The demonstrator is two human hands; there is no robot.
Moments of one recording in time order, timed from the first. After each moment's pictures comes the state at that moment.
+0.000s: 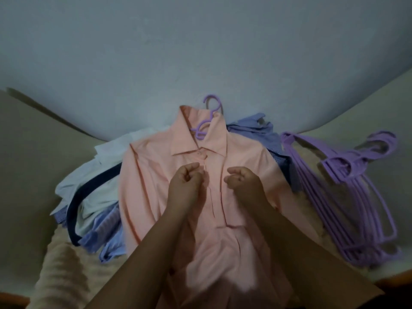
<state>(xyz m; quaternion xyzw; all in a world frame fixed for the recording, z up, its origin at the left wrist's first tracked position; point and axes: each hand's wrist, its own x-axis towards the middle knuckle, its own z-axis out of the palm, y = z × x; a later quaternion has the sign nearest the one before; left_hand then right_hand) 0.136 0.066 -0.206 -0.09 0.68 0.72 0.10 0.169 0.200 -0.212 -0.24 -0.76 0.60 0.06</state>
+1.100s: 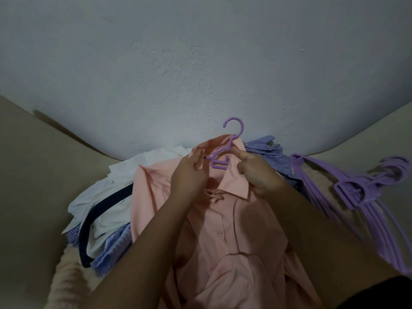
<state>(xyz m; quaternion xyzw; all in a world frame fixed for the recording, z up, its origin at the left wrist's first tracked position) 0.074 0.056 -0.155 0.08 0.90 0.43 0.01 0.103 0.213 -0.150 -0.17 -0.71 0.68 0.00</state>
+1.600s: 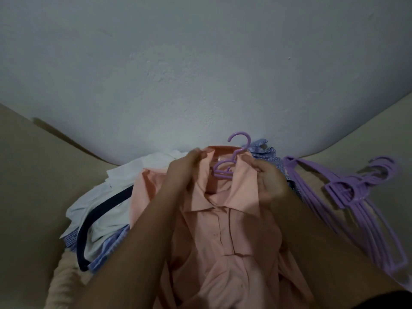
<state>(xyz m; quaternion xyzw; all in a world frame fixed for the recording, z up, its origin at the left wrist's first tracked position) 0.078 0.062 -0.128 -0.06 0.72 0.68 0.12 0.135 0.231 -0.151 -0.17 -0.35 0.92 -0.03</state>
